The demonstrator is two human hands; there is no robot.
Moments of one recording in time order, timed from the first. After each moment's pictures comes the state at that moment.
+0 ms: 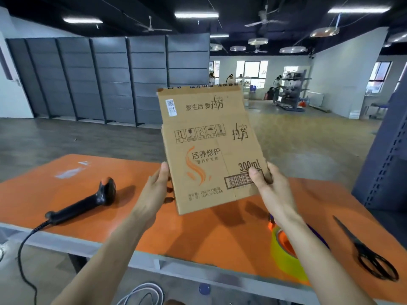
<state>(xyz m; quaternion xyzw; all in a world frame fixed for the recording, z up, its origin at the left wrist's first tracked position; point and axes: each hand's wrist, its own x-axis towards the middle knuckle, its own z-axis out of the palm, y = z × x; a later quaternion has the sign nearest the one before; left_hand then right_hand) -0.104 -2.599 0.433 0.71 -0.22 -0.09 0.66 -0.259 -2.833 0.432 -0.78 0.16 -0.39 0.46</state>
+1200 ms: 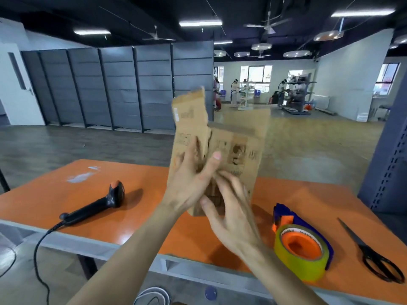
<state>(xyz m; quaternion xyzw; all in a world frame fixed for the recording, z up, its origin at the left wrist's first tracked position) -0.153 -2.628 0.486 0.75 -0.37 0.04 0.54 -0.259 -2.723 0.428 -0.86 0.02 -0.41 0.29</state>
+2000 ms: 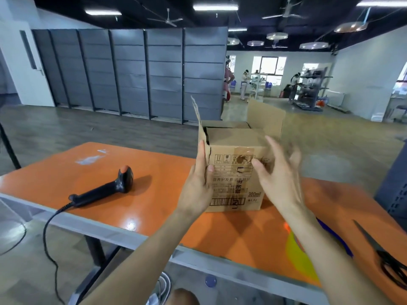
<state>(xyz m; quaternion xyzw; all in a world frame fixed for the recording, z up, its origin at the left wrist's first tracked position) -0.138 -2.633 0.427 0.76 -0.37 0.09 0.52 -0.227 -2.814 0.448 -0.85 0.19 -0.44 0.23</state>
